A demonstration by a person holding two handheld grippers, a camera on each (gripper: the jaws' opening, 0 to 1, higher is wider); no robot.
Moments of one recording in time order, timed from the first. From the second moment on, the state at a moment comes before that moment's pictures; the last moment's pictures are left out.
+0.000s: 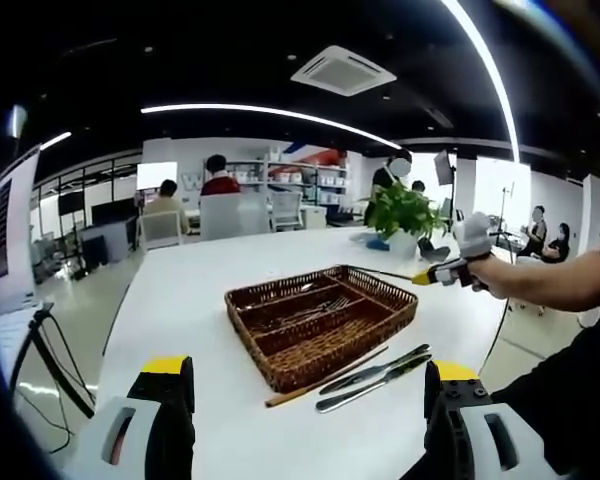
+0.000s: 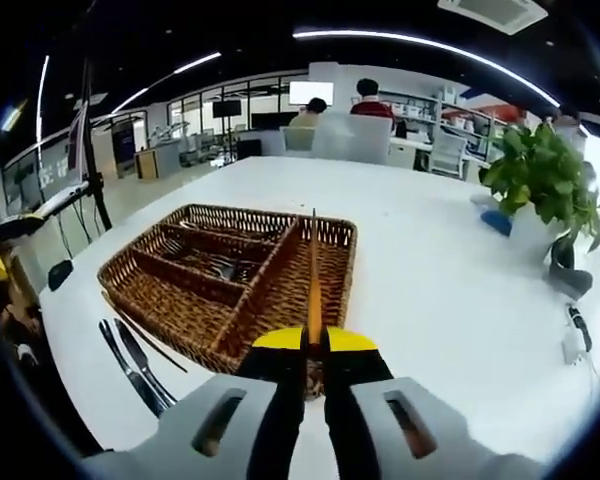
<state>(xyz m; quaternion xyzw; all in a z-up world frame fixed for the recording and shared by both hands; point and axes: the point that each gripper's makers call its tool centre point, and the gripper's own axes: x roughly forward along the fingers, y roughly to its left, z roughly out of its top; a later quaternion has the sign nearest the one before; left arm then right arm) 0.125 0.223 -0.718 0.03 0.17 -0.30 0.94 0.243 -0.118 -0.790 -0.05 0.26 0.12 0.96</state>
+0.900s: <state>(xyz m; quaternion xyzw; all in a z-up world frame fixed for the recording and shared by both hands) 0.122 0.225 -0.723 0.04 0.17 -0.30 0.94 0.250 -0.109 -0.826 -0.06 0.33 0.14 0.93</state>
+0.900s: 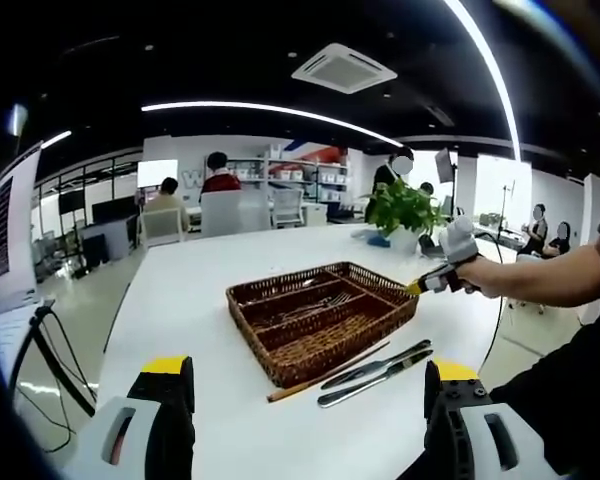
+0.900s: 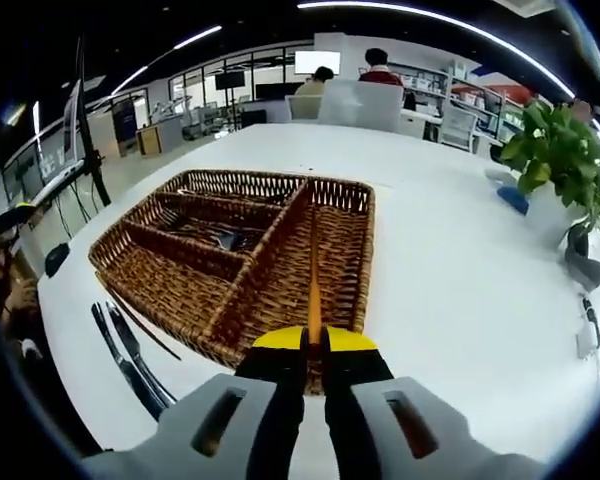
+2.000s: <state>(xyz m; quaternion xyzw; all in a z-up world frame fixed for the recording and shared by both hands) 0.127 0.225 -0.721 0.05 0.18 -0.30 0.94 0.258 -0.095 -0.824 -0.08 0.31 0.21 0.92</state>
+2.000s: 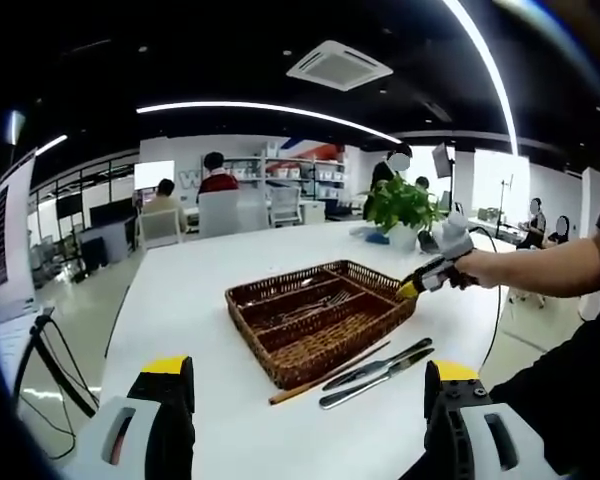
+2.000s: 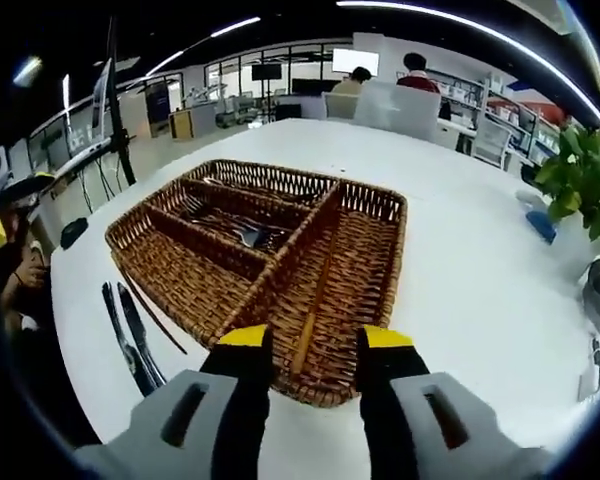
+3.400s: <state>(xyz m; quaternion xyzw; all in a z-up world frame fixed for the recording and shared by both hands) 0.129 0.206 -0.712 0.06 0.16 -0.31 0.93 0.154 -0.108 -0.728 -0.13 0.16 0.30 0.93</state>
